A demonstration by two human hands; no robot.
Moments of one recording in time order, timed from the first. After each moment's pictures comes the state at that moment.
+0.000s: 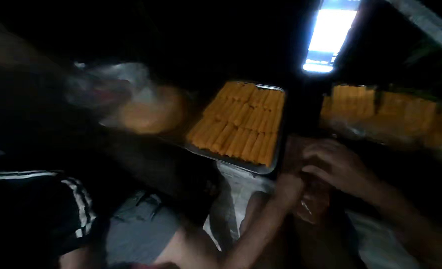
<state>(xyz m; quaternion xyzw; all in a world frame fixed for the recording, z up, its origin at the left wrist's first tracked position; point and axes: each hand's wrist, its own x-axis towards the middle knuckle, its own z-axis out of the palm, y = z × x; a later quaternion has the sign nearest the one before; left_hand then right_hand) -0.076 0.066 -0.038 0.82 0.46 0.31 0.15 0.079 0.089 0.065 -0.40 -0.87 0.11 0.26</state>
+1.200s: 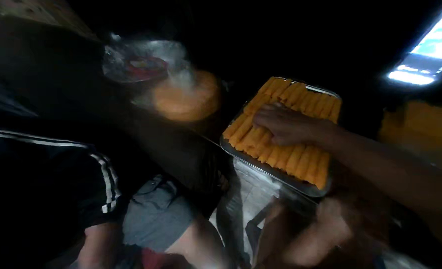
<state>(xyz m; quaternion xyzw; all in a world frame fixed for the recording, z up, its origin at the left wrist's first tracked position) -0.069 0.069 -0.054 0.79 0.45 0.31 0.28 -0.143 0.237 0.106 -0.18 -0.98 0.09 0.00</state>
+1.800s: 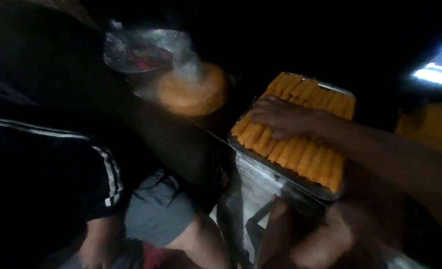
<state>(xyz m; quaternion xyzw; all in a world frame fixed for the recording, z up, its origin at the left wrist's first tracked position) -0.073 0.065 -0.033 0.77 0.48 0.25 0.34 -0.177 0.260 0.095 -0.09 -1.00 0.03 -0.03</state>
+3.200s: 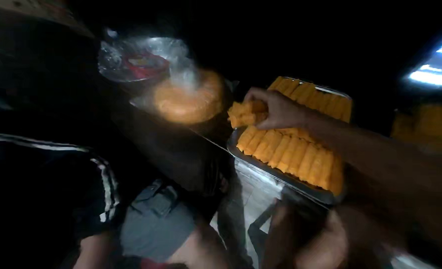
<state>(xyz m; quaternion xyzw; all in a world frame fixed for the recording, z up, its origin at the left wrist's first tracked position) -0.072 0.064 -0.037 0.81 0.49 0.13 0.30 -0.185 0.255 0.108 -0.19 -0.91 0.31 0.21</state>
